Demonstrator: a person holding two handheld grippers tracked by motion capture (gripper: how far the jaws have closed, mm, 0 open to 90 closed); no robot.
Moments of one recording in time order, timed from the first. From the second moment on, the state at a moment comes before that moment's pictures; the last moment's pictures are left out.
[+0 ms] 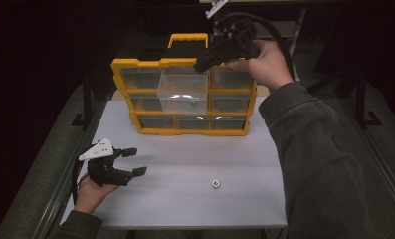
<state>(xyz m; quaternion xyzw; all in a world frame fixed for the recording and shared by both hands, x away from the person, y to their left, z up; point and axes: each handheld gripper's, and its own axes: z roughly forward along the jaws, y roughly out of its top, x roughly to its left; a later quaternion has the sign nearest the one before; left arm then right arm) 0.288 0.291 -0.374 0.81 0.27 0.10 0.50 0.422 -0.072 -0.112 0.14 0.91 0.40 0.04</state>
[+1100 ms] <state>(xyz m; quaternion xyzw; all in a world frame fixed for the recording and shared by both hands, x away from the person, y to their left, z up) 0.288 0.294 -0.372 0.82 0.27 0.11 0.50 0.439 -0.047 -0.151 0.16 0.92 0.37 0.03</state>
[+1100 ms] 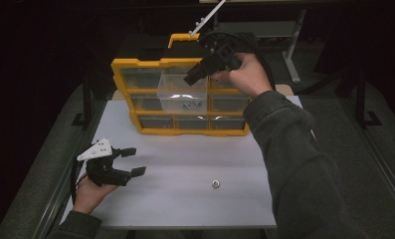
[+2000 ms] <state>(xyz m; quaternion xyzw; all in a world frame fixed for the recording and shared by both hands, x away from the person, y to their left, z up) 0.289 0.291 -0.374 0.82 0.27 0.11 0.50 0.401 -0.123 -0.177 0.18 0.90 0.39 0.04</state>
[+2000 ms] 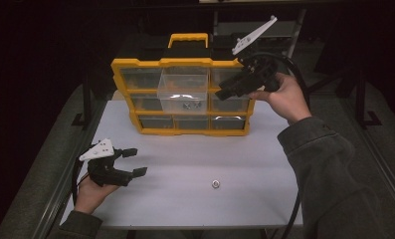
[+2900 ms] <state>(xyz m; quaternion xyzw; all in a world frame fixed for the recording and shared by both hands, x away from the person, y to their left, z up) 0.289 0.288 -0.376 0.82 0.26 0.11 0.50 0.389 -0.148 -0.244 0.22 0.89 0.40 0.02</state>
